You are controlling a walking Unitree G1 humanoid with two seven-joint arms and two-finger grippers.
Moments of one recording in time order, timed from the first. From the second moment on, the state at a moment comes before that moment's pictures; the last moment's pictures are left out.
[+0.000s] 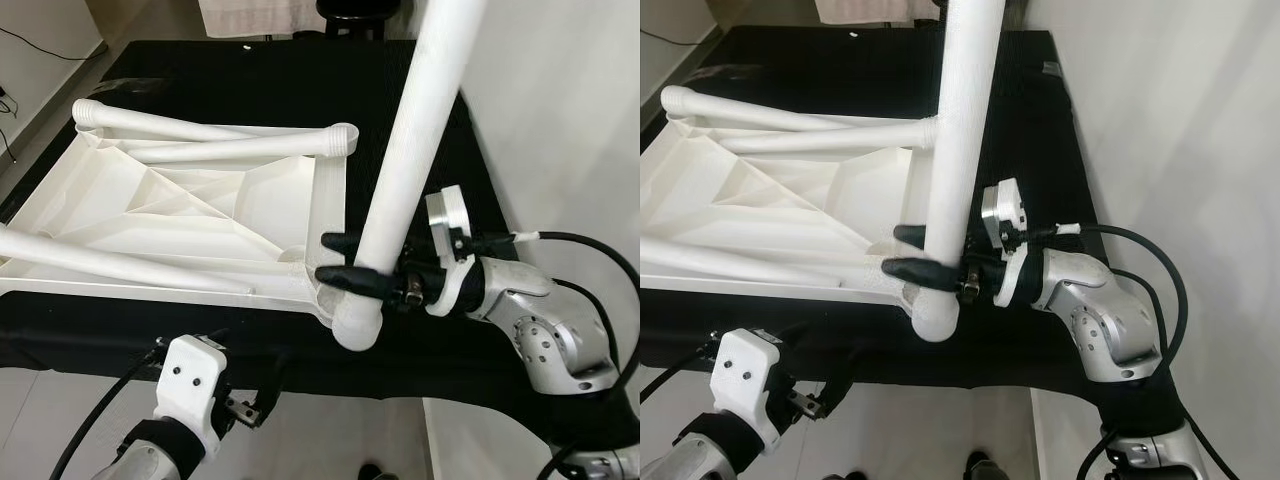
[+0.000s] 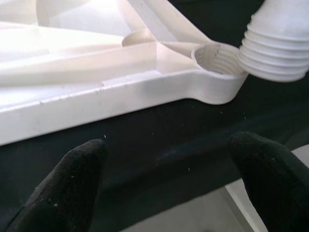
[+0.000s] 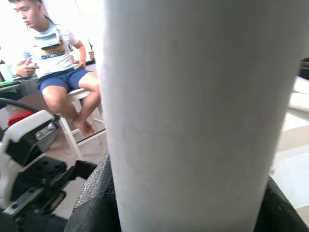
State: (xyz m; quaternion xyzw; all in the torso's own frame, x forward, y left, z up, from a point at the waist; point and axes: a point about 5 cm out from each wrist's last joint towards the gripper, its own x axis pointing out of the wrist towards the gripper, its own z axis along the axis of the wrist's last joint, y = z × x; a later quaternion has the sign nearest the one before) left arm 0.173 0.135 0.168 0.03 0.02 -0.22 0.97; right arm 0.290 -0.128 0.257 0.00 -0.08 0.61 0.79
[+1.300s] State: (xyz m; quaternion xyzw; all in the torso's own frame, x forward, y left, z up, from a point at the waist) left arm 0.182 0.140 0.170 0.04 0.00 -0.19 0.98; right arm 0.297 -0.137 0.257 -0.02 -0.08 0.59 0.80
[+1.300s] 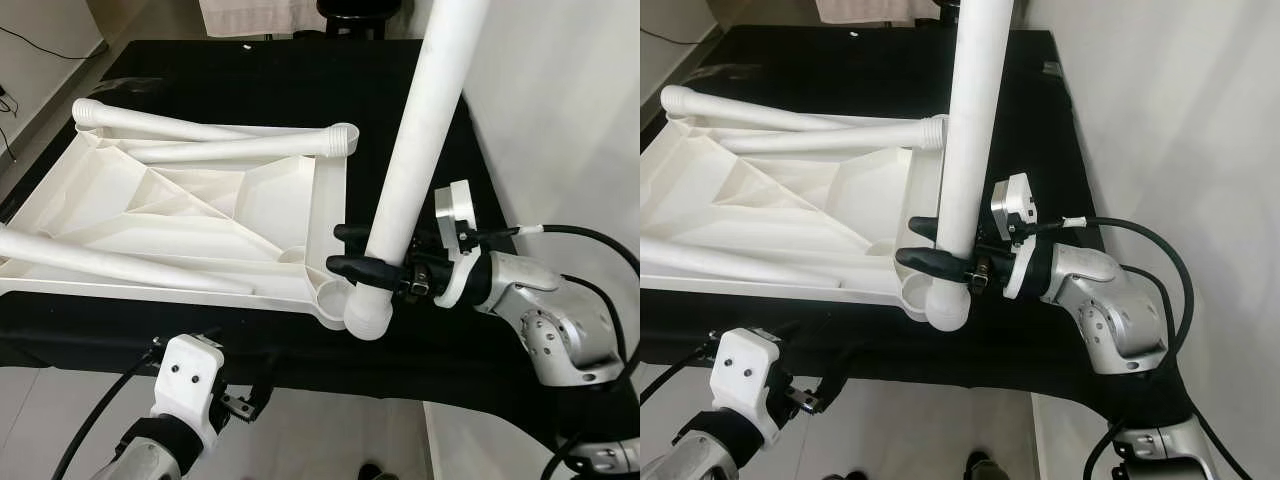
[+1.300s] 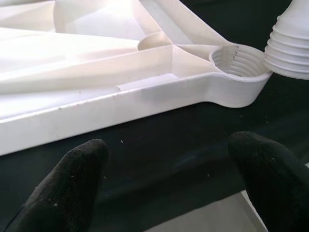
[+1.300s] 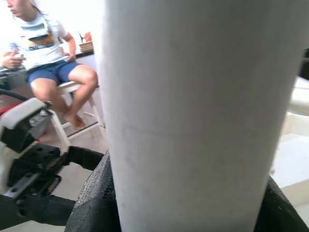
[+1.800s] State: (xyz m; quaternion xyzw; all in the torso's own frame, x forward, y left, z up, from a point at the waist) left arm 0.186 0.141 0.168 0.06 0.00 -0.18 0.98; right arm 0.316 -0.133 0.262 0.01 -0.10 0.52 0.85
